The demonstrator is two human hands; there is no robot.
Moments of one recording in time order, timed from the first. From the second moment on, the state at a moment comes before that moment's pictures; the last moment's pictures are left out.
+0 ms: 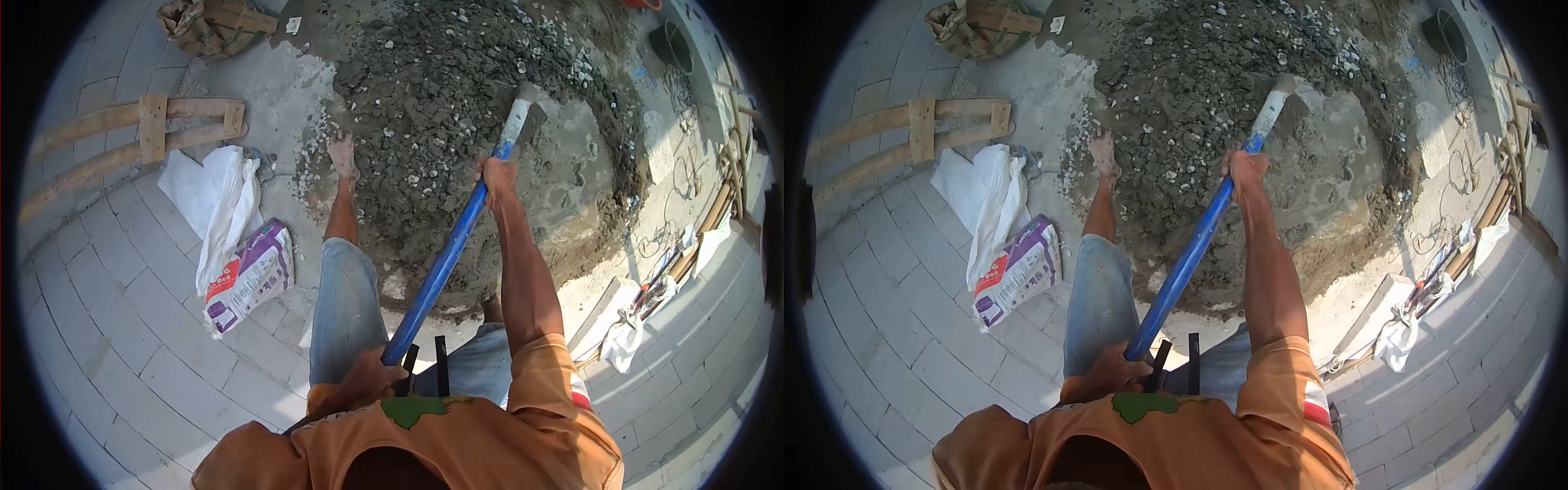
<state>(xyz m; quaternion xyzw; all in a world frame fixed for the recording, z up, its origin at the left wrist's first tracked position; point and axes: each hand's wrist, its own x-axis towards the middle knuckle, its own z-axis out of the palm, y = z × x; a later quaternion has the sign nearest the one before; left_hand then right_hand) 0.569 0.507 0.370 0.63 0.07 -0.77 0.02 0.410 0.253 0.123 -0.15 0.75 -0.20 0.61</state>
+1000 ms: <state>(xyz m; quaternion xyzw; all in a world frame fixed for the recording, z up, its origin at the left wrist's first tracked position) 0.530 0.522 0.277 0.50 -0.21 -0.84 0.05 0.329 0.223 0.098 -0.09 0.72 -0.20 0.66</state>
